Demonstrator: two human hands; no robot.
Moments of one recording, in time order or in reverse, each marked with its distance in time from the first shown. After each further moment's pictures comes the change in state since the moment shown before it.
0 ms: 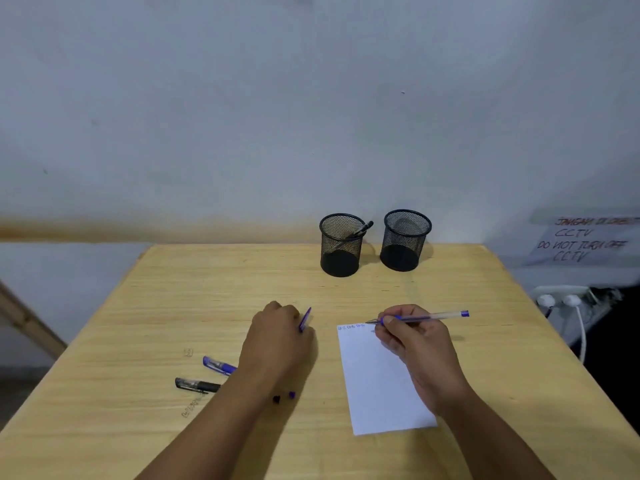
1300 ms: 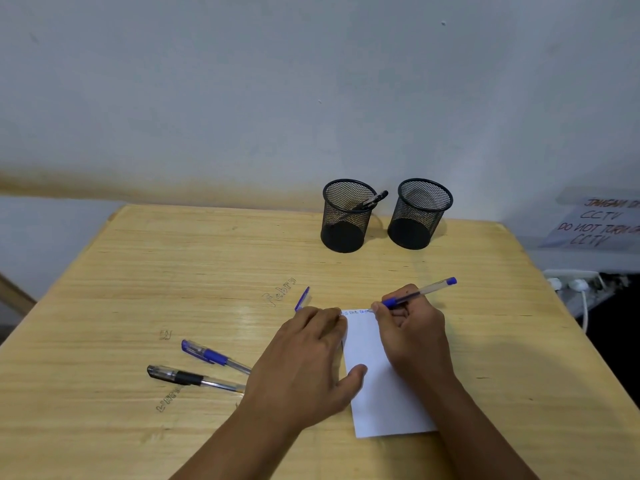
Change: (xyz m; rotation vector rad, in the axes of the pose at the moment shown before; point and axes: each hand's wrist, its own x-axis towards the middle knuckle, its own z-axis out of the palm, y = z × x) left_hand -0.031 0.003 0.034 0.173 -0.041 0.521; right_hand 0.035 0.037 0.012 -0.776 0.165 -0.407
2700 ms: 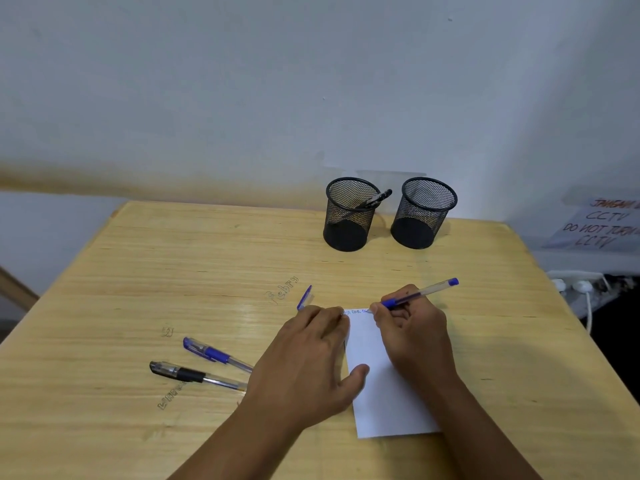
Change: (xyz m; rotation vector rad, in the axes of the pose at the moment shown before) left_hand 0.001 0.001 0.001 0.010 -0.001 0.002; right_hand 0.001 0.006 0.000 0.022 -0.032 -0.088
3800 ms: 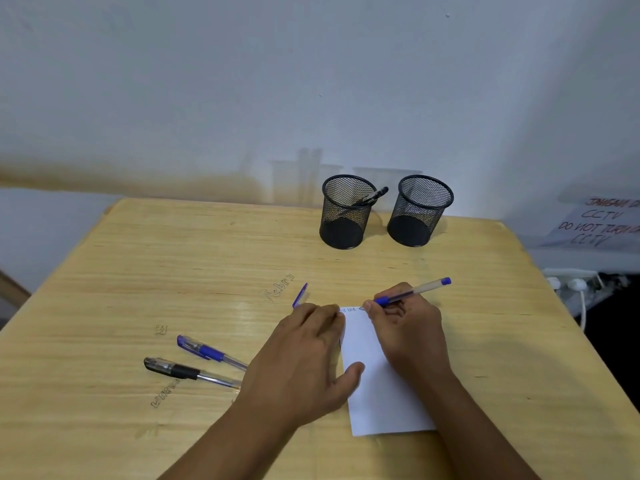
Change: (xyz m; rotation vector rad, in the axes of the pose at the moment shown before) left_hand 0.000 0.000 -0.002 -0.001 -0.024 -0.006; right_hand 0.003 -0.001 0.000 -0.113 0.006 -0.029
